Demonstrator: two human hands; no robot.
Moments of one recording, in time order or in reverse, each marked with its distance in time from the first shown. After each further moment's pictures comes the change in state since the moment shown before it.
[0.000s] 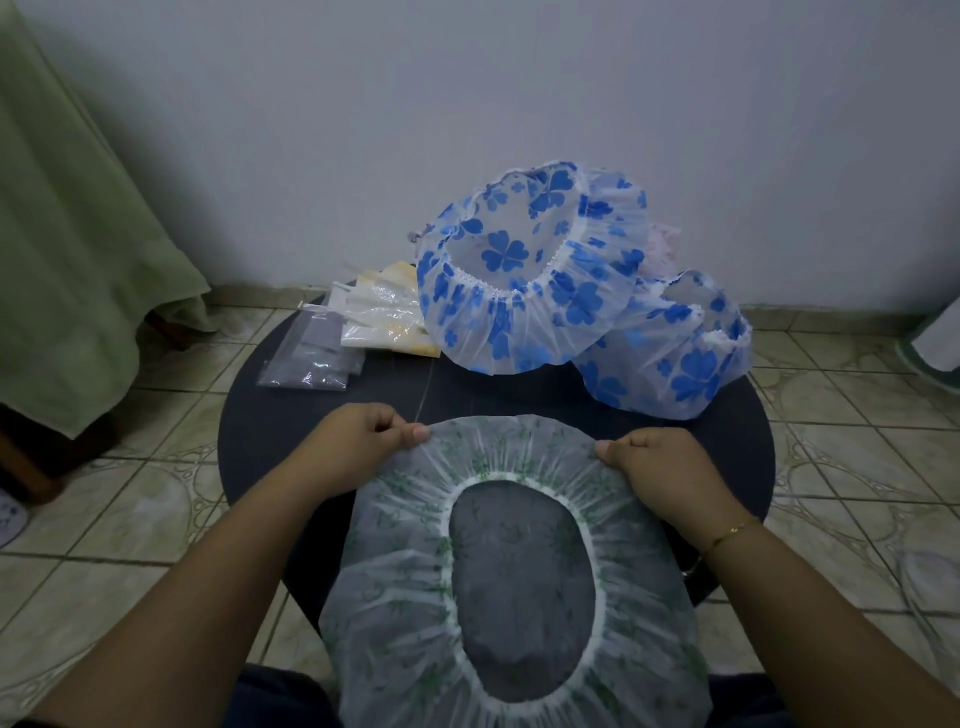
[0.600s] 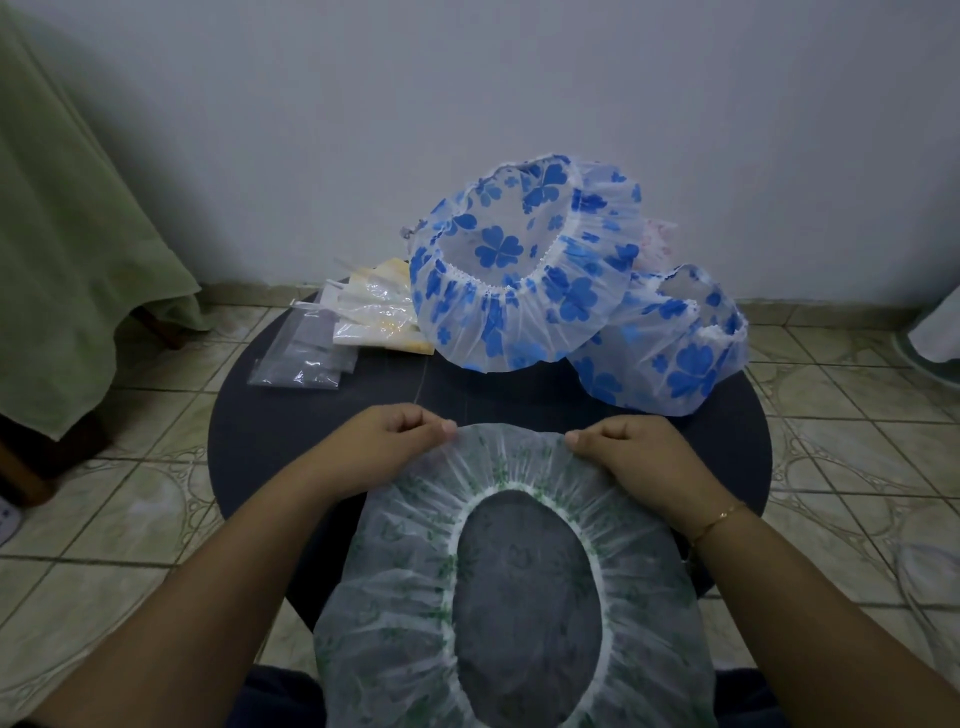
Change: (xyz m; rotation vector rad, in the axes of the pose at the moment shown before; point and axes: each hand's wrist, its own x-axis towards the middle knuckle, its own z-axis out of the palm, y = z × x) left_hand -0.004 0.014 0.014 -0.156 -0.177 0.070; right_hand -0.003 -0.012 0.002 0.029 -0.101 -0.141
